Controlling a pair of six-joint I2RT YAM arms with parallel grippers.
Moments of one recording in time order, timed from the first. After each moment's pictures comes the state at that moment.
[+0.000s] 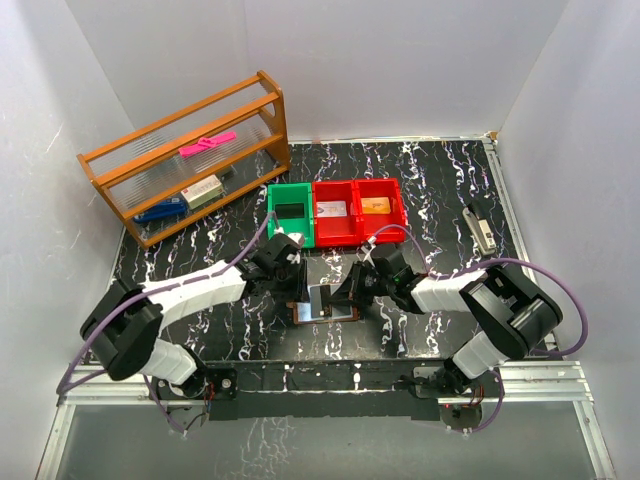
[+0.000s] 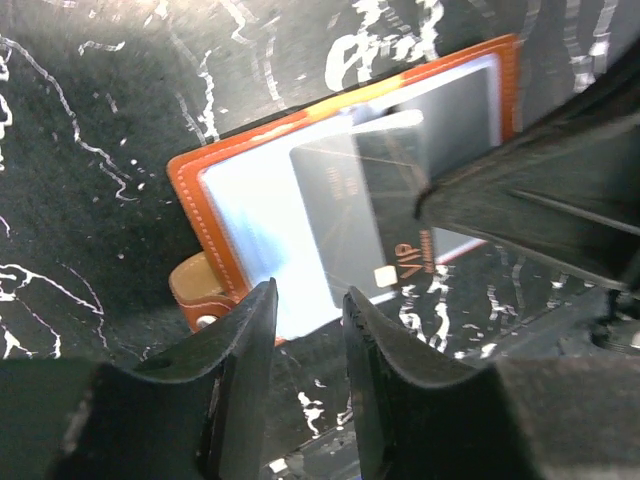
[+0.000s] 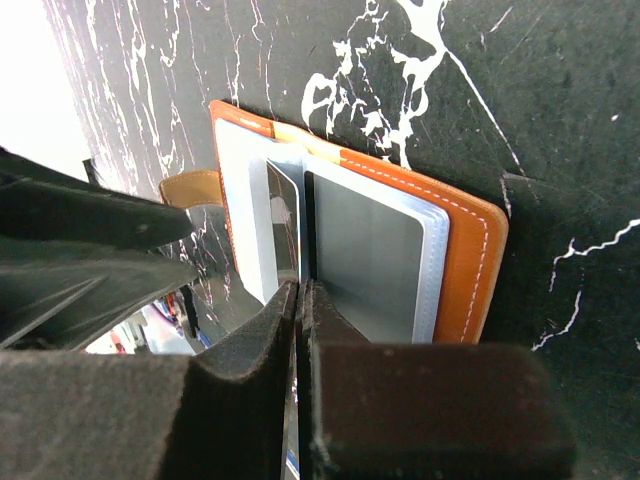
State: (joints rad) left arm -0.80 1.45 0.78 -0.38 0.08 -0.65; right arm 0.63 1.53 0.46 0.38 -0.44 0.97
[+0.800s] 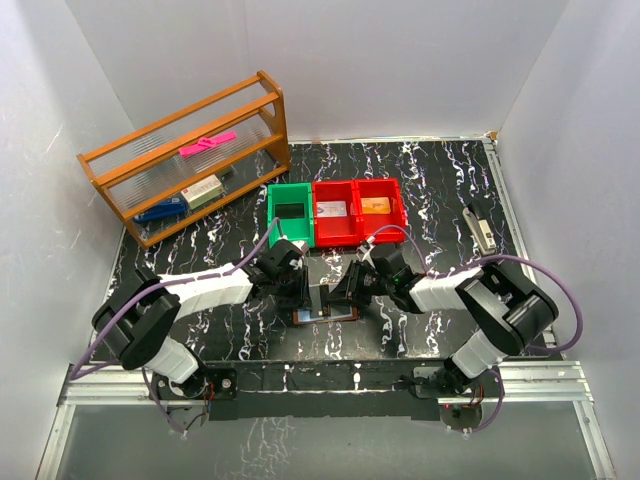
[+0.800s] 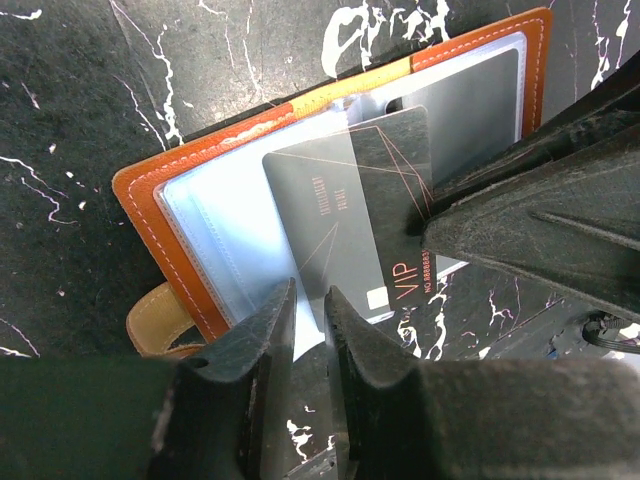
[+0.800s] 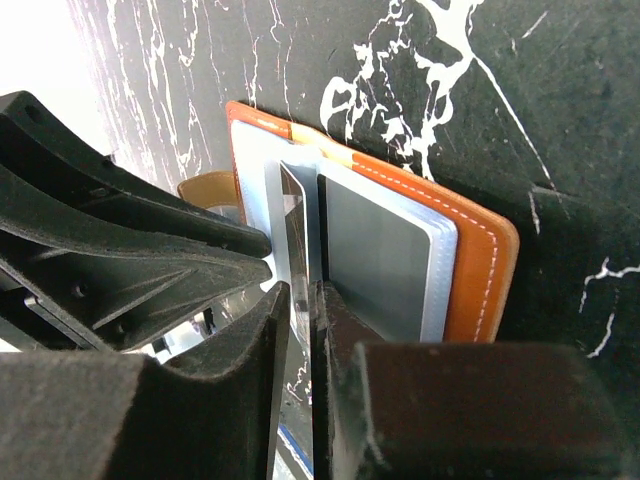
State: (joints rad) left arm -0.80 1.50 0.72 -0.24 0.16 -0.70; right arm 0.63 1.55 0.46 0.43 -0.47 1.00
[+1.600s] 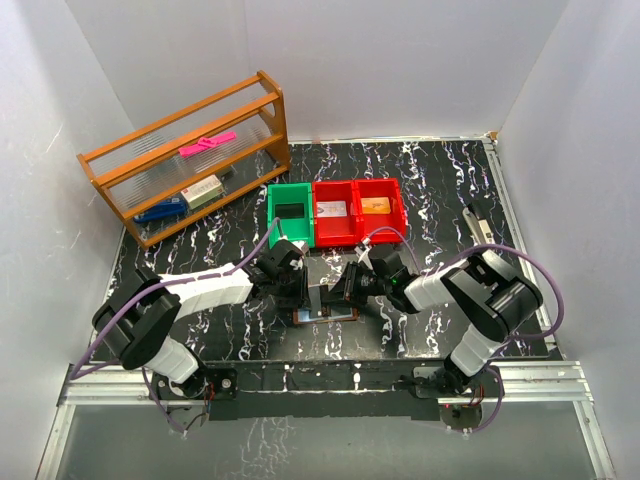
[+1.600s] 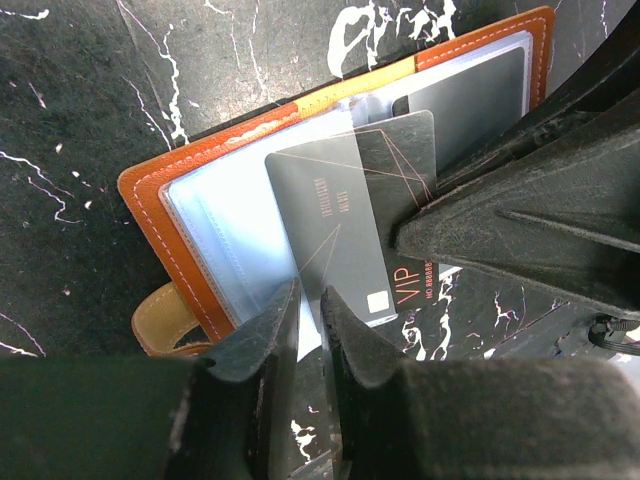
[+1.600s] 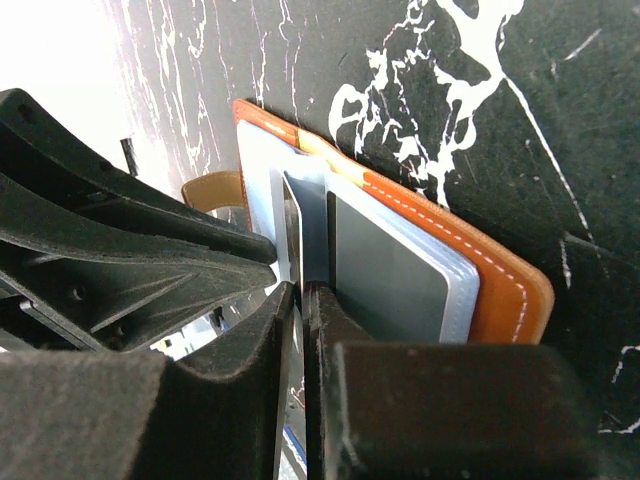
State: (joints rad) left arm -0.80 1.50 0.72 -0.25 0.15 -0.69; right arm 0.63 1.66 0.46 0.57 -0.54 1.02
